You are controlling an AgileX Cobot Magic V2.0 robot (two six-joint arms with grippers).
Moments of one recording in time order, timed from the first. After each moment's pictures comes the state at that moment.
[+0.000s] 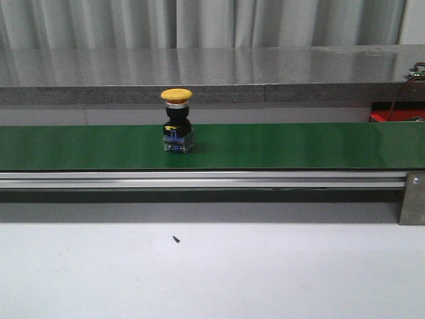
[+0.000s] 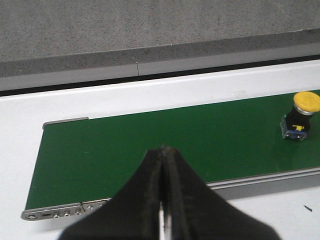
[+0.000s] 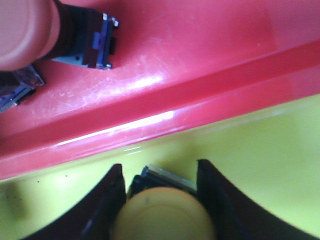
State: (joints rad) left arm 0.06 0.72 -0.78 -0.39 0.63 0.41; right arm -0.56 1.95 -1.42 0.27 0.85 -0.30
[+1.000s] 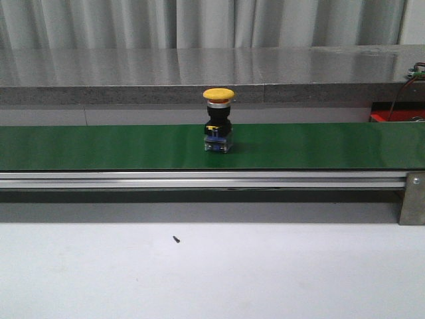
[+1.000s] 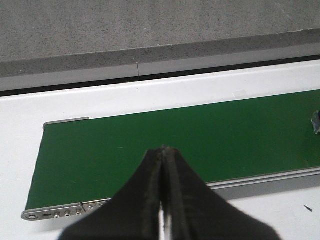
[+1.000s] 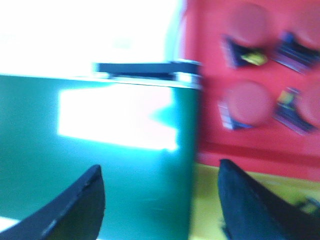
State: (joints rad) left arm 0.06 0.72 -0.78 -0.39 0.63 0.41; right arm -0.23 1.63 -1.42 0.38 0.94 -0.42
